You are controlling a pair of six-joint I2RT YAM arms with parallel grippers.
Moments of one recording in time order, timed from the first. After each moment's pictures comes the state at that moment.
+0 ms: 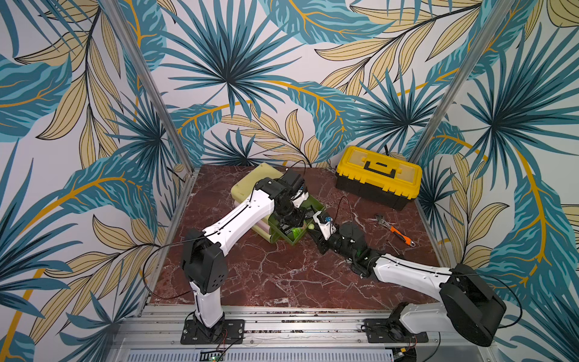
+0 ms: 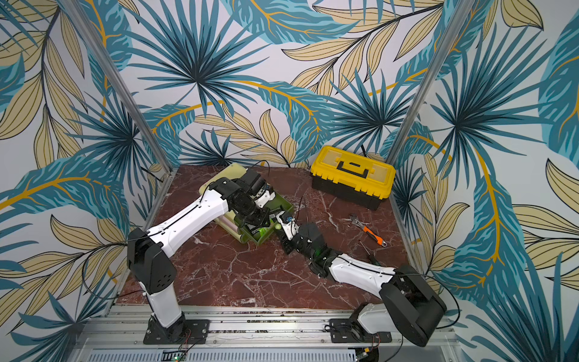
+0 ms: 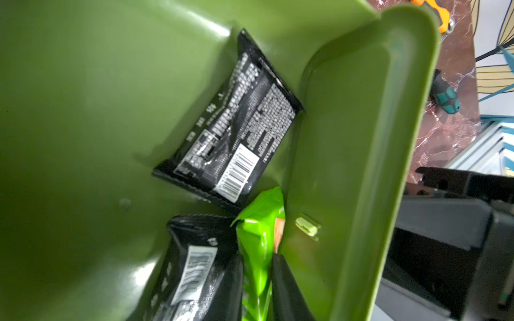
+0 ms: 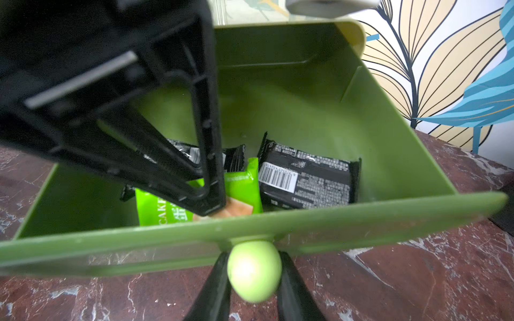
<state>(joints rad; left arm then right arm) -0.64 1.83 1.77 -1.14 0.26 -0.25 0.69 1.35 0.58 0.45 -0.03 -0.02</state>
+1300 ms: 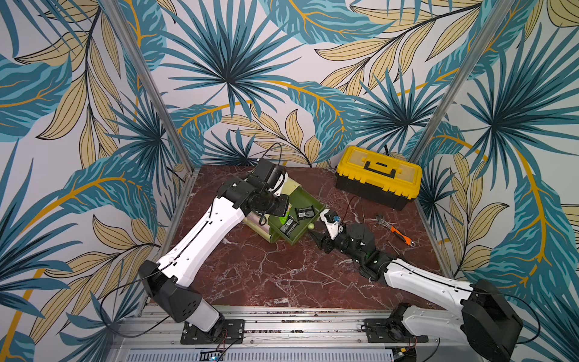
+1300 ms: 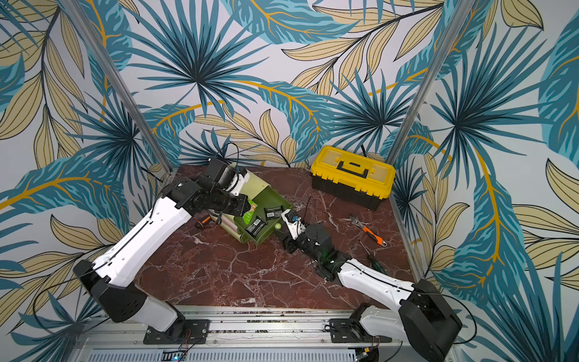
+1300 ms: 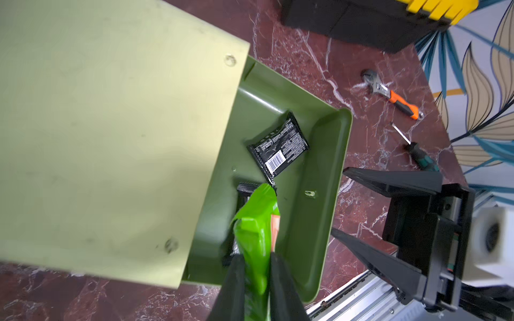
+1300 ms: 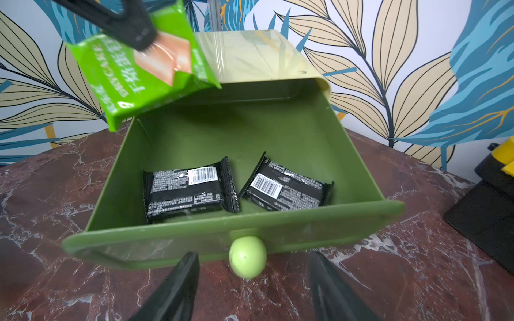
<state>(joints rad) -0.57 1.50 1.71 -1.13 0.09 -0.33 0.69 1.19 0.56 0.38 0.00 -0.03</state>
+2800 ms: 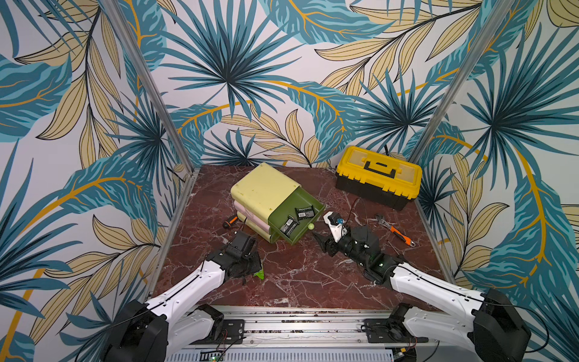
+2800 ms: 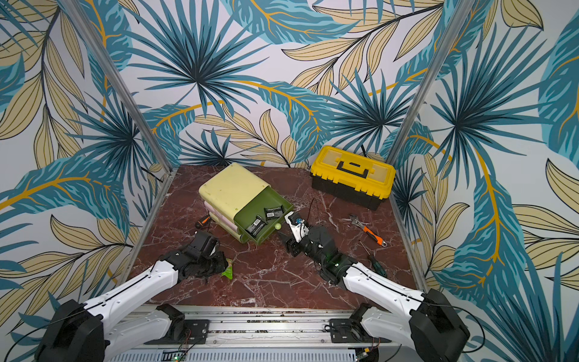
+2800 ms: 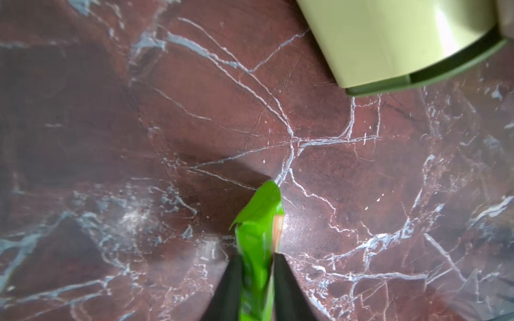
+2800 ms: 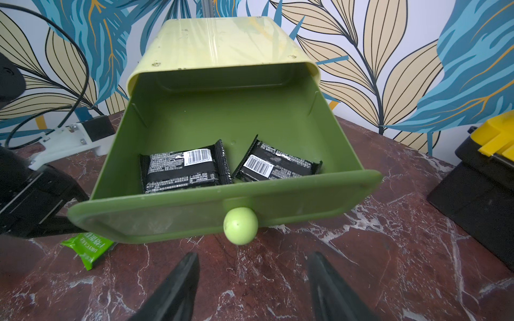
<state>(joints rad) -0.46 1.09 0.54 -0.56 0.07 -0.78 0.69 1.12 0.55 0.29 0.02 -0.02</state>
